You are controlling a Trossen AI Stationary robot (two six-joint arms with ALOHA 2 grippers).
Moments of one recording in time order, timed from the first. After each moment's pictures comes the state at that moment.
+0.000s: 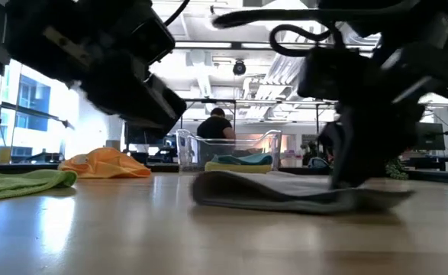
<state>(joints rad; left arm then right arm) -0.12 1.67 0.61 0.50 0.25 -0.11 0.40 1.76 0.82 -0.04 0.04 0.47</state>
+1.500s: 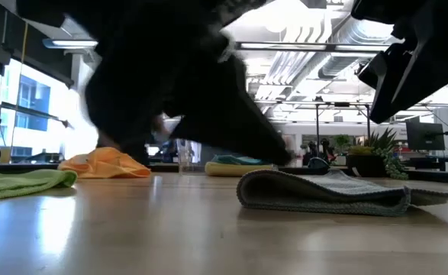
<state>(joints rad) -0.40 2.08 1.21 0.12 -0.48 -0.01 0.59 1.50 0.82 -0.24 0.26 0.59</state>
